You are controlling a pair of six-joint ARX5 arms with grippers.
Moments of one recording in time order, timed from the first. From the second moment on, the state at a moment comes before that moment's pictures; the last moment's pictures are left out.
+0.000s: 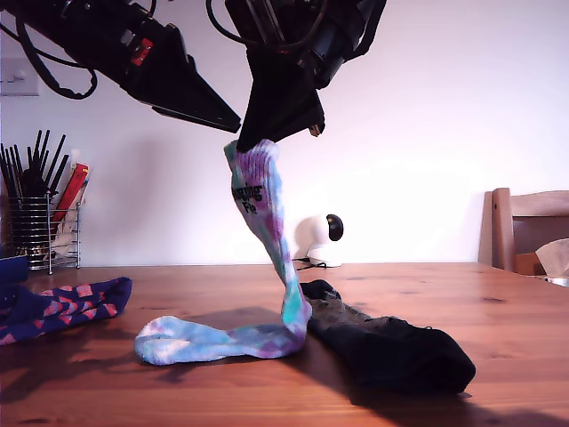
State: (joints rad) left arm -0.40 1.55 1.22 -0.53 0.77 0.81; right arm 0.58 2.09 2.07 -1.36 -0.61 -0.55
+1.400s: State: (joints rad) left arm -0.43 1.62 1.22 -0.63 0.68 0.87; right arm 0.58 2.09 2.07 -1.36 -0.59 -0.55
